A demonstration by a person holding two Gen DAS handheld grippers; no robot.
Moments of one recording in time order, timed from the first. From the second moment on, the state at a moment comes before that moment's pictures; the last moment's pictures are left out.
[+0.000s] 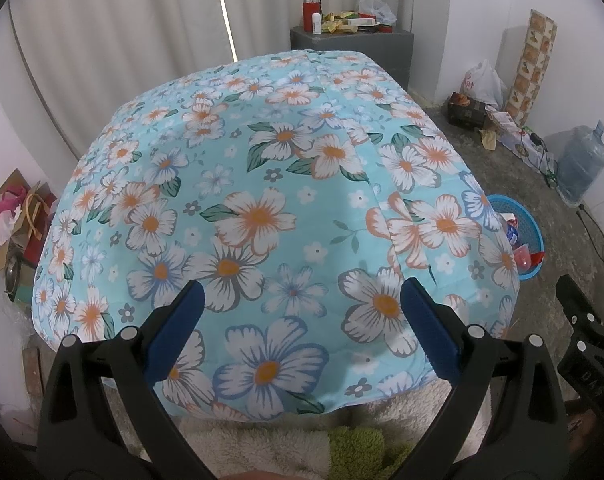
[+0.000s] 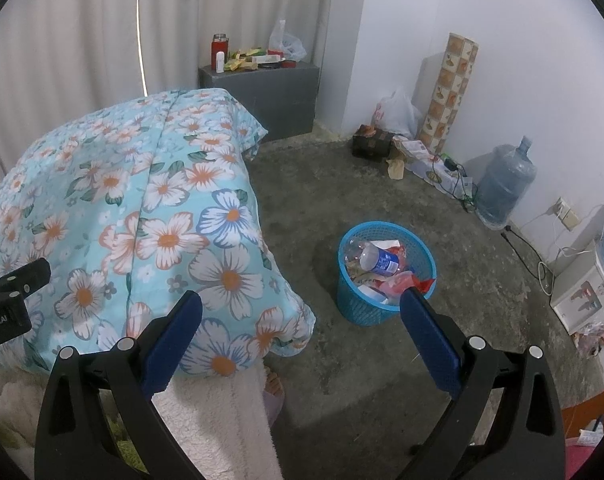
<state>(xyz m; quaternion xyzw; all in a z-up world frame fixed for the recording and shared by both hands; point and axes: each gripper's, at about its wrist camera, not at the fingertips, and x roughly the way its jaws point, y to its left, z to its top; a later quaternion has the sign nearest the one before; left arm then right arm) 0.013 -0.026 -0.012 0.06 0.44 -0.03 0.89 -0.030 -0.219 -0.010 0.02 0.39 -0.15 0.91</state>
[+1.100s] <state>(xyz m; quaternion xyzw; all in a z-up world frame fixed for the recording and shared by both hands) 0.013 -0.024 -0.013 0.06 0.45 -0.03 0.89 -0.029 -0.218 -0.010 0.02 0.39 -0.15 0.91</state>
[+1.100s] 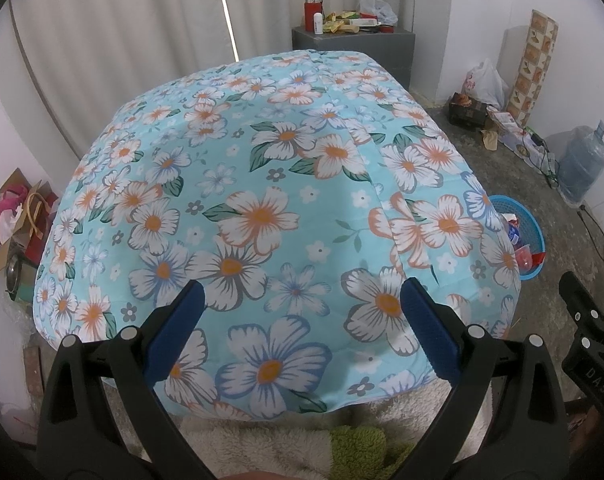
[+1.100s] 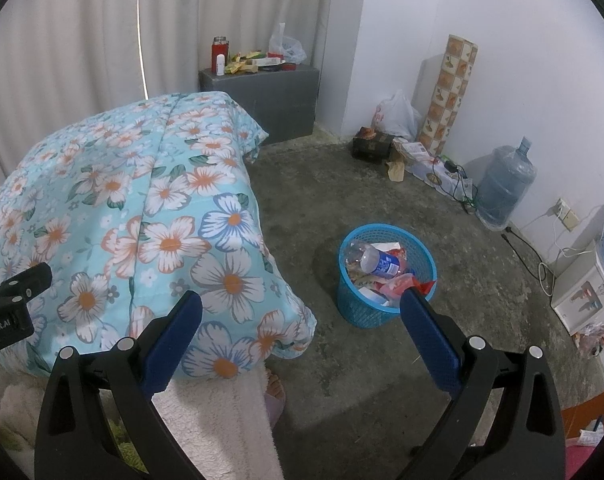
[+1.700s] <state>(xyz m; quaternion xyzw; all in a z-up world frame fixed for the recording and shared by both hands) 0.011 -0.024 -0.013 0.06 0.45 -0.03 0.89 -0.029 -0.217 -0.010 0.03 0.39 -0.15 0.91</state>
